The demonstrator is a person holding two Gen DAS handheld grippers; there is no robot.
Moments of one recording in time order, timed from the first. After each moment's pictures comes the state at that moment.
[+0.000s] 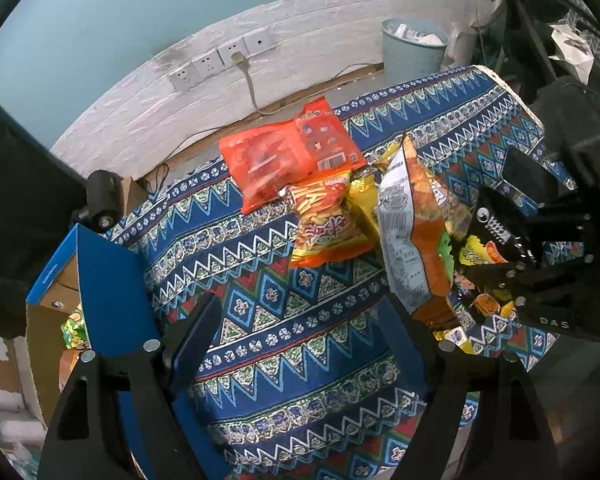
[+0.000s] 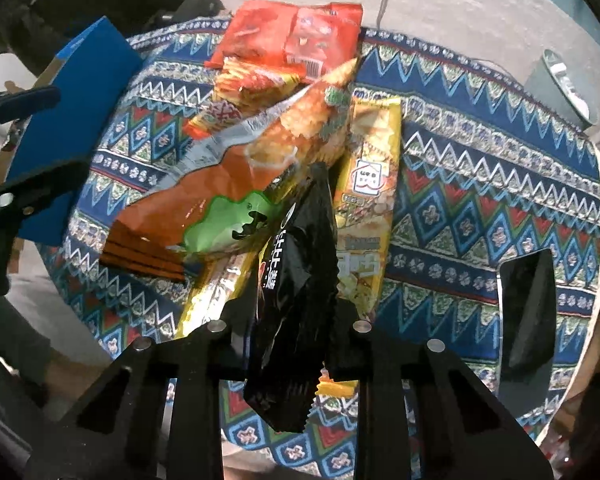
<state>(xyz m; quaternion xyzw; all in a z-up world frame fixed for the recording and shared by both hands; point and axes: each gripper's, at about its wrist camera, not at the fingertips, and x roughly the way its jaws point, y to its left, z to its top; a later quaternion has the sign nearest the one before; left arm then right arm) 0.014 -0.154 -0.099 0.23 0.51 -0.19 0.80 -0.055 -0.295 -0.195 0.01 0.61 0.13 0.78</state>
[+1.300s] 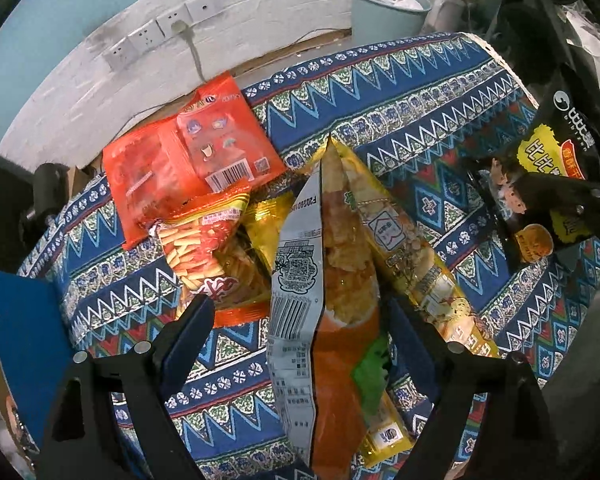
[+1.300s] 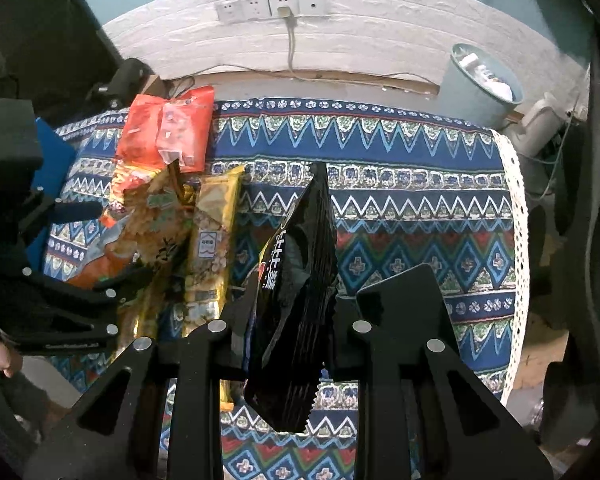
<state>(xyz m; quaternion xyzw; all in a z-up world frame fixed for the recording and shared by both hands) 0.050 -0.247 -0.164 0.22 0.58 -0.22 0.75 -0.044 -0.394 -0.161 0.05 0.56 0.02 0.83</state>
